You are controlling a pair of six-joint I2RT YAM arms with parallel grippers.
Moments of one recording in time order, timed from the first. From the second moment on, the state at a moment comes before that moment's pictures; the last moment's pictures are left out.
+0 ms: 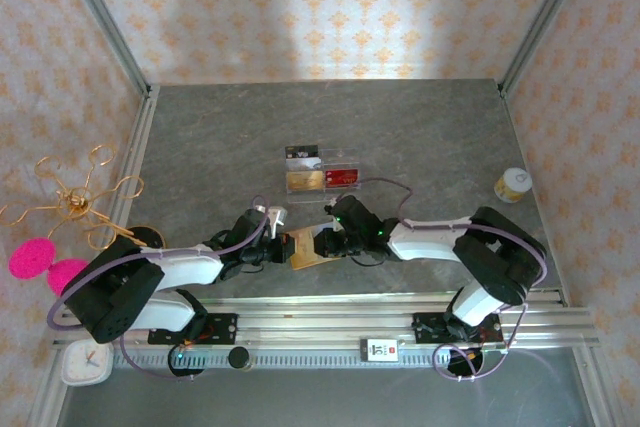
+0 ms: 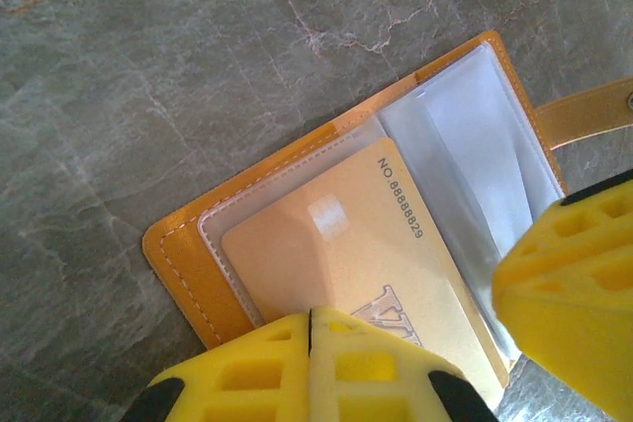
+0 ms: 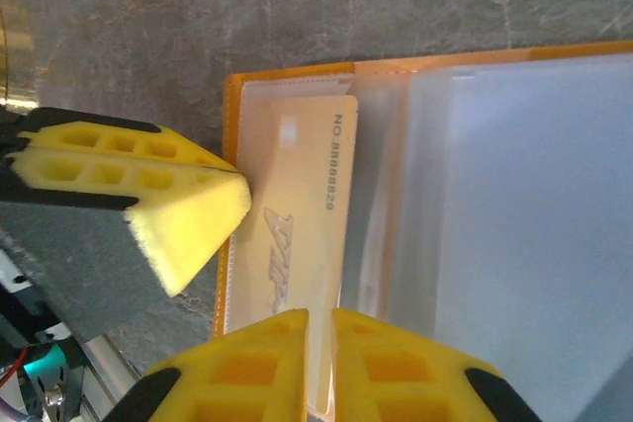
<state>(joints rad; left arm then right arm) -0.63 1.32 0.28 0.28 0.22 -0.65 0.90 1.59 0.67 0.07 -0.30 0.81</state>
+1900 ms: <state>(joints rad) -0.64 1.22 0.25 0.20 0.16 -0.66 0.89 1.62 0.67 0.09 -0.26 0.82</state>
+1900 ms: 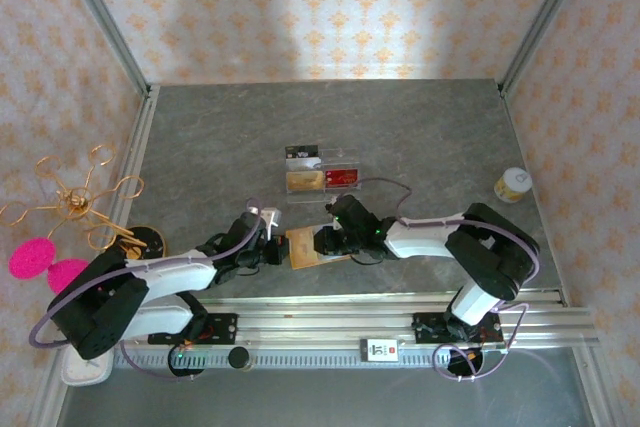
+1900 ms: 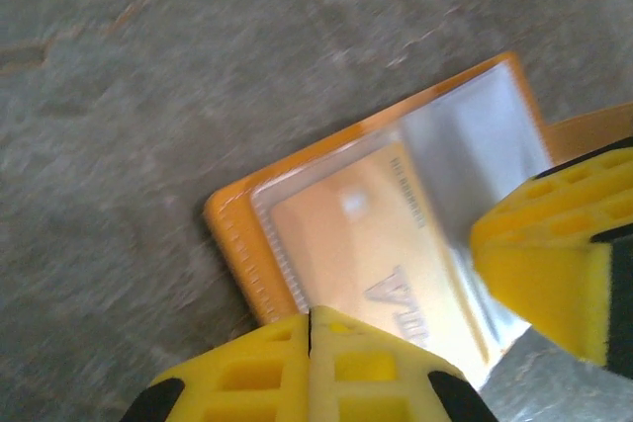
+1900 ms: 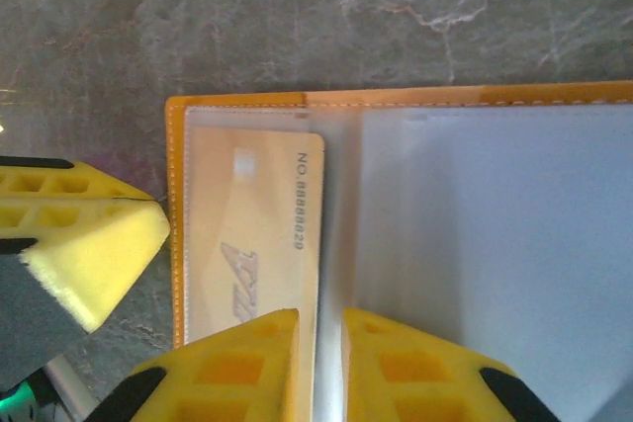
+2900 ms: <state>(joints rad) -0.63 1.18 0.25 0.20 0.16 -0.67 0.89 1.52 0.62 0.03 -0.15 0.87</state>
